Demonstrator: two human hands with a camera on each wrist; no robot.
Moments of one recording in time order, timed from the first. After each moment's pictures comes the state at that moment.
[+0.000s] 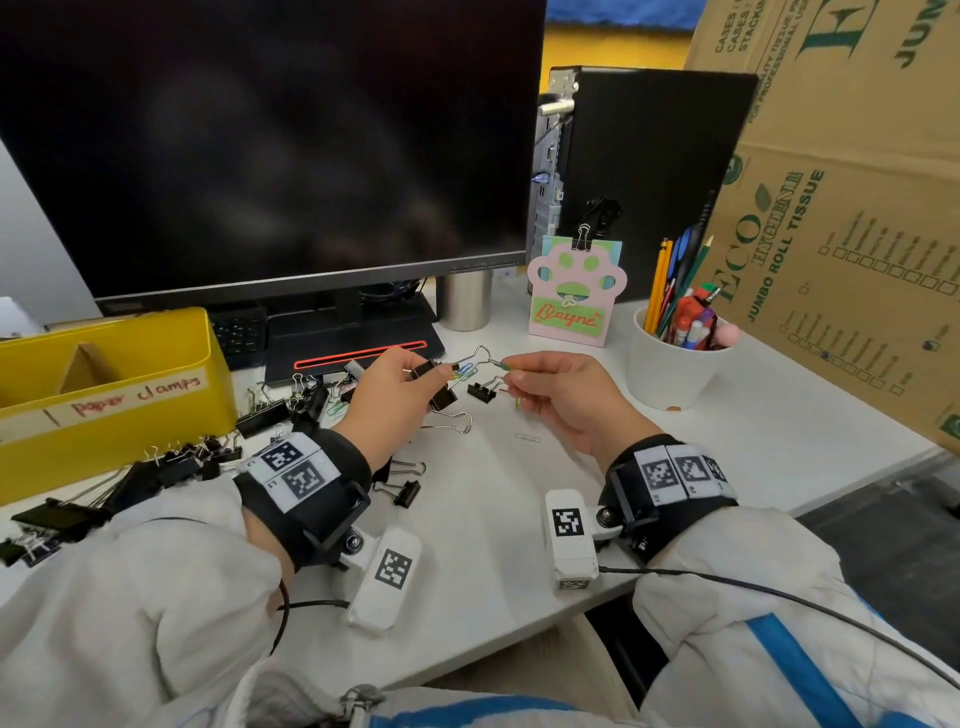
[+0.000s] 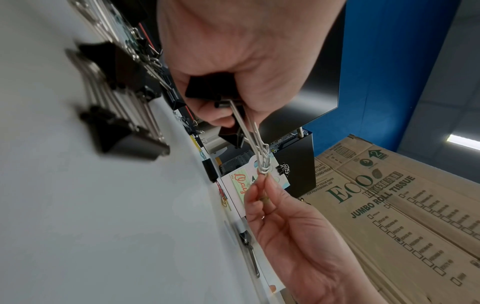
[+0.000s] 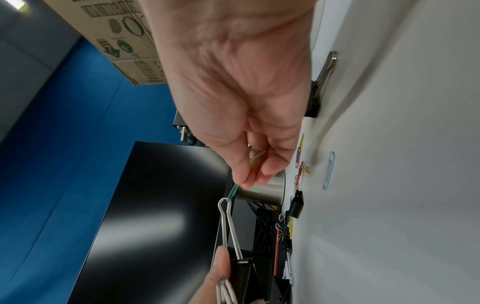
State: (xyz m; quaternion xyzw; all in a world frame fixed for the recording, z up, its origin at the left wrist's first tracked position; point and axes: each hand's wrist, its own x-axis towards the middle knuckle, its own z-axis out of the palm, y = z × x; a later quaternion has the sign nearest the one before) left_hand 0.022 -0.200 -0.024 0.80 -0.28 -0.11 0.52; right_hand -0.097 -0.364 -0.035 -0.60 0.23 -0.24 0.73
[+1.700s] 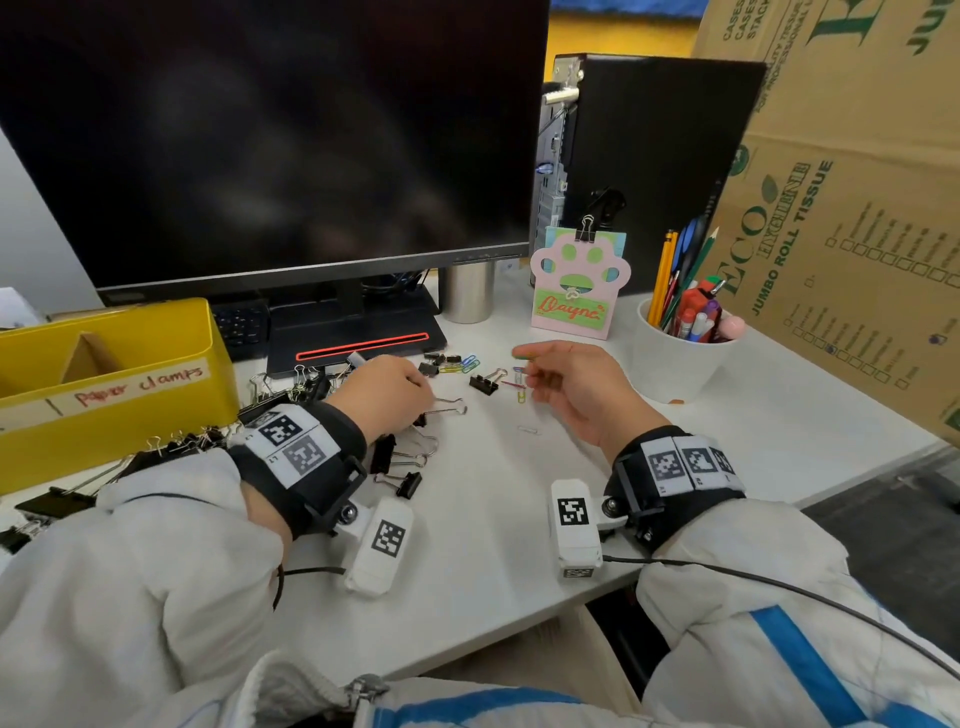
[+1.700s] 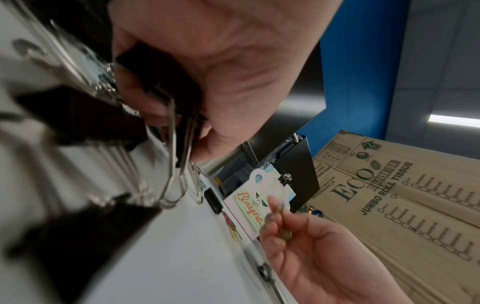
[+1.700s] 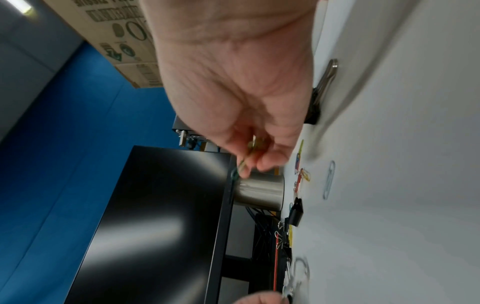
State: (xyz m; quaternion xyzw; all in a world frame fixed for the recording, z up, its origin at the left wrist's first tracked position) left_hand 0.039 -0.197 -0.016 0.90 -0.32 -0.13 0.27; right_hand -0.099 -0.368 -0.028 -0.58 0.23 -0.25 0.74
